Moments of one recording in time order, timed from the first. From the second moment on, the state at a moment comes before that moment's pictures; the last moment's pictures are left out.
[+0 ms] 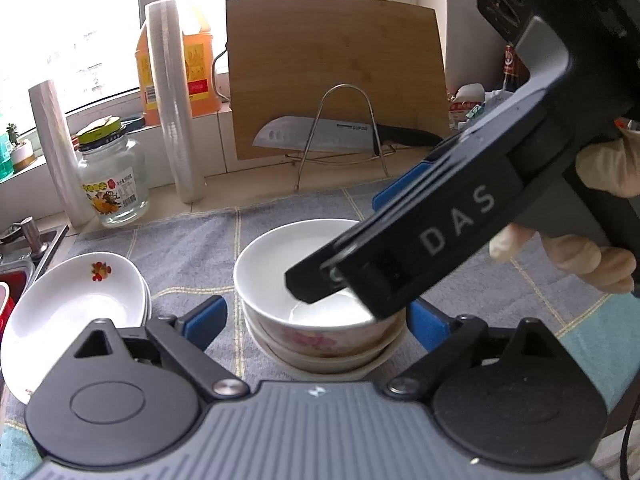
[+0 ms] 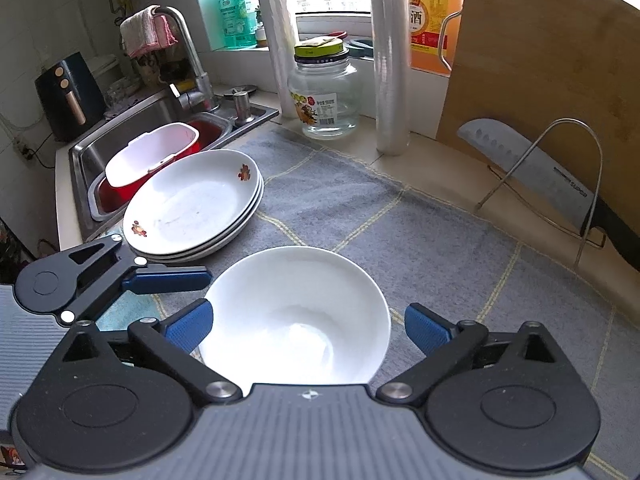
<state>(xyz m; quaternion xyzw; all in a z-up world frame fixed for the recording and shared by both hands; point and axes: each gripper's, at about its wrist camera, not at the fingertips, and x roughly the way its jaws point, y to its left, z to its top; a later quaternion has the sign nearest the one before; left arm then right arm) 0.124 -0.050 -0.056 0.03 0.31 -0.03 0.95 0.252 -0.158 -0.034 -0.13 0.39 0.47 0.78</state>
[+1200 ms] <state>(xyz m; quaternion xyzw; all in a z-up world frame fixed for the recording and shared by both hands) 0.110 0.003 -0.096 0.05 0.38 -0.14 0.91 0.202 -0.193 -0.089 -0.15 0.43 0.35 0.82</state>
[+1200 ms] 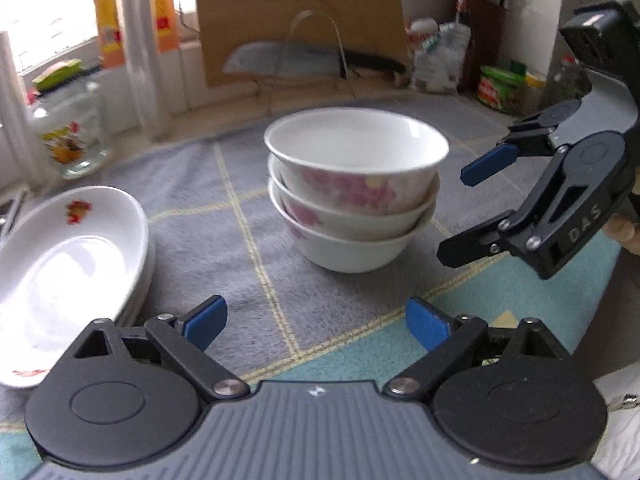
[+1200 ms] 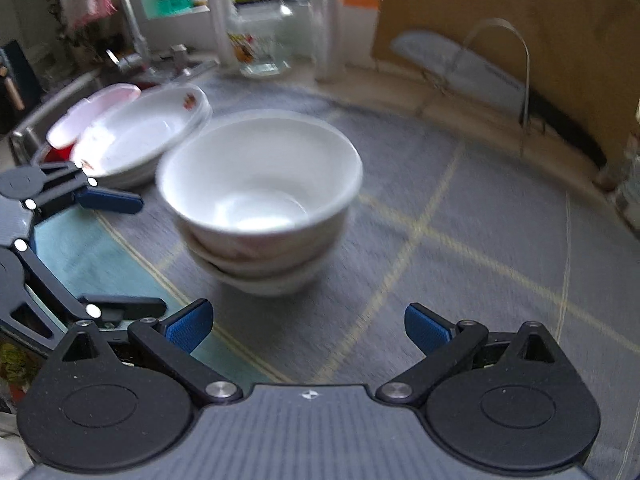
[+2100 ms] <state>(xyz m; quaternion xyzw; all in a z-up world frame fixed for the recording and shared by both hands) 0.150 -0.012 -0.117 0.11 0.42 -0.21 0.88 0.219 -0.188 -0.122 -0.22 0.40 0.42 0.78</state>
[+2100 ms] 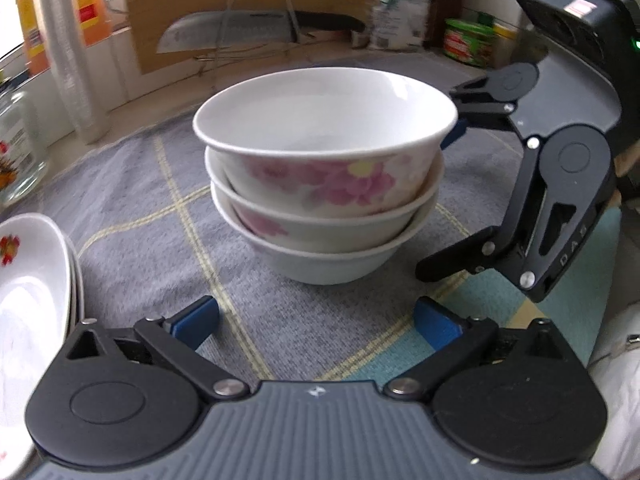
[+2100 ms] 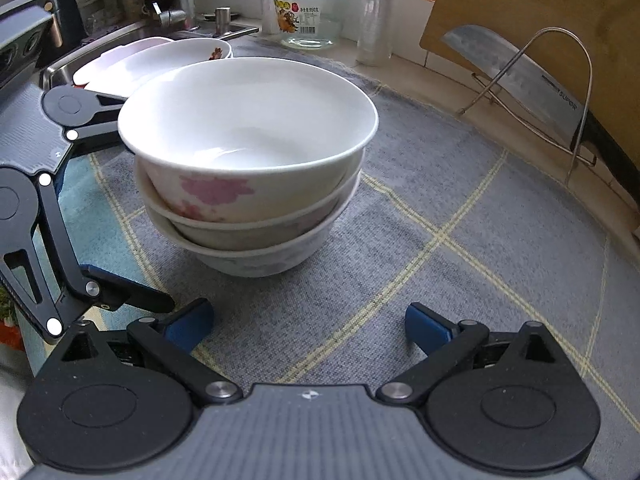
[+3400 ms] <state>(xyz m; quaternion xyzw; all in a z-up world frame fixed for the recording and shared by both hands) 0.191 0.004 -0.089 0.19 0.39 -0.38 0.81 0.230 -0.160 -0.093 -0.26 0.37 0.52 0.72</state>
